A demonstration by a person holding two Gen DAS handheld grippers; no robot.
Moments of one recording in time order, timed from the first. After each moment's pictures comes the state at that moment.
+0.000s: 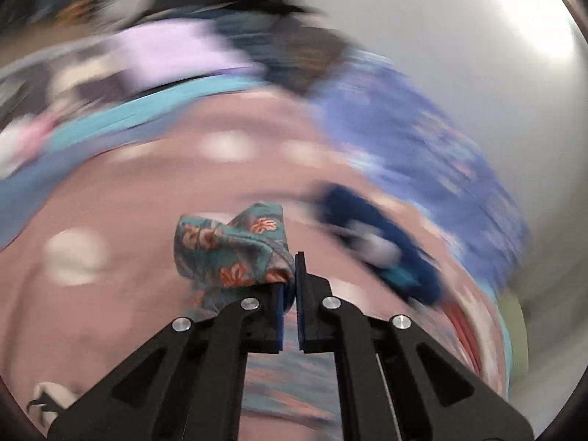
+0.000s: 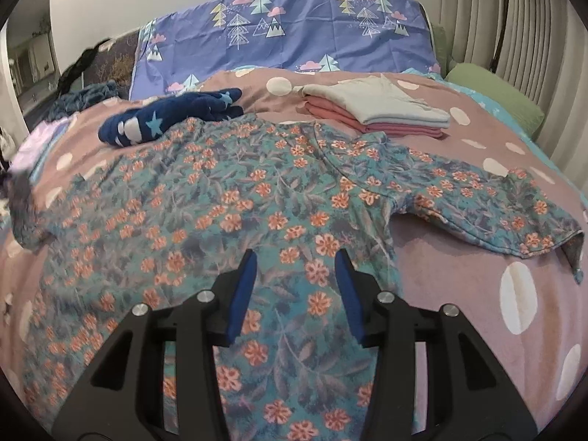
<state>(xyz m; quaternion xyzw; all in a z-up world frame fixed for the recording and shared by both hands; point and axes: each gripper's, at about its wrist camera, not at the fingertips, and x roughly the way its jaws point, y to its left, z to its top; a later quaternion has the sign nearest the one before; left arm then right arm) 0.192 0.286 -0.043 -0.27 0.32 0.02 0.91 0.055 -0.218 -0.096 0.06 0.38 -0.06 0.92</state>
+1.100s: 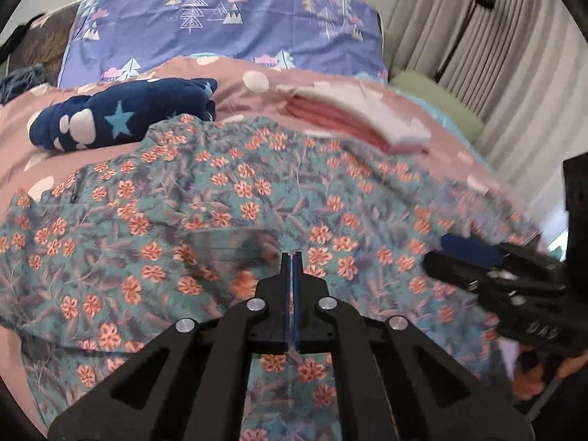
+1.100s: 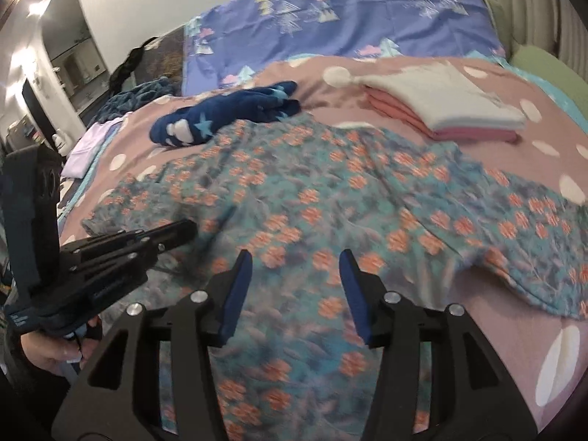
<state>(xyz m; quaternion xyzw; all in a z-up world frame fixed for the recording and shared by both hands) 0.152 -0.054 -0.122 0.00 0.41 -0.26 0.87 0.103 -0.242 -0.094 0.11 0.41 0.07 0.90</state>
